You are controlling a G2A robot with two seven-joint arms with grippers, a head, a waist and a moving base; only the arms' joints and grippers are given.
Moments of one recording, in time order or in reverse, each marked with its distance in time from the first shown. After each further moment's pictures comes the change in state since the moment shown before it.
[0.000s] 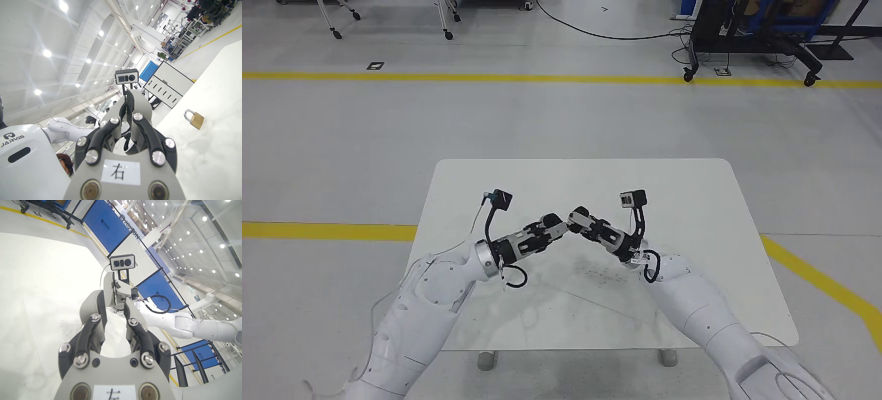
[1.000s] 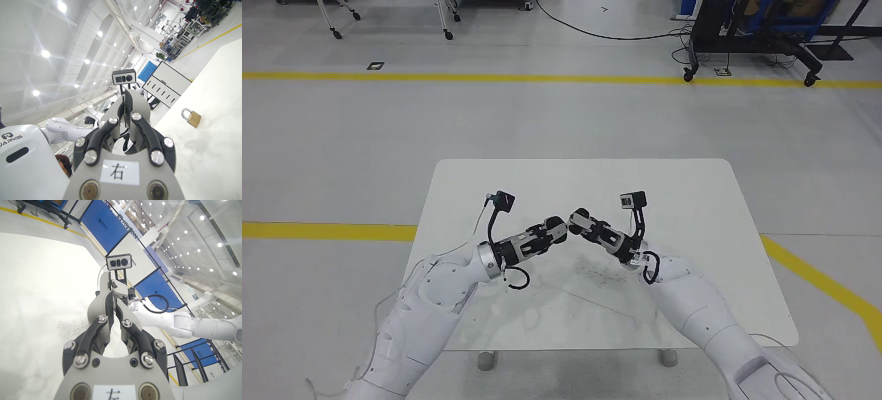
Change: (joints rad) left arm -0.002 0.001 0.016 0.007 -0.004 -0.017 0.027; right arm -0.004 -0.008 0.010 0.011 -0.016 0.000 0.000
